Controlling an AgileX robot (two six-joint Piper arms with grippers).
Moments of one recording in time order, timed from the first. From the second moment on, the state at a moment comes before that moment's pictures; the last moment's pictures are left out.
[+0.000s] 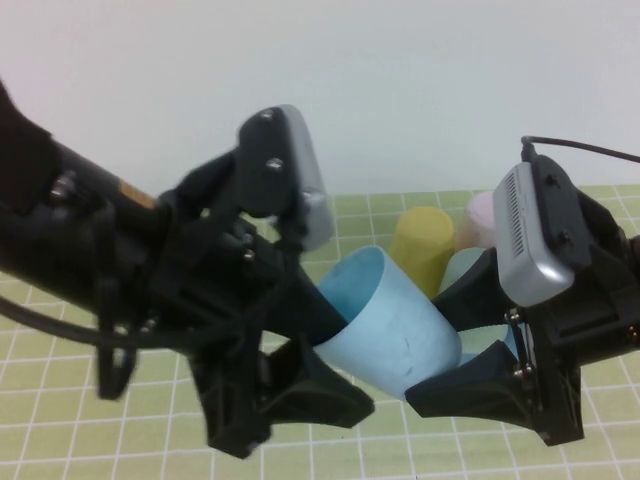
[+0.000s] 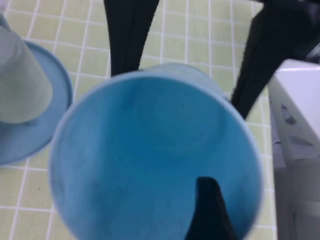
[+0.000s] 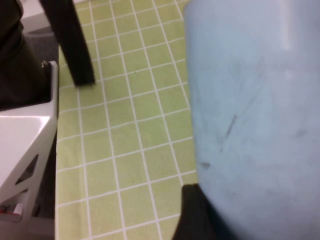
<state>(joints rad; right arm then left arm) 0.42 1.36 -0.99 1.02 0.98 -1.41 -0.51 1.26 -1.25 -0.77 1.22 1.03</state>
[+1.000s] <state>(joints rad) 0.42 1.36 -0.99 0.96 1.16 -1.09 -0.51 1.26 -1.25 -0.75 1.24 1.02</state>
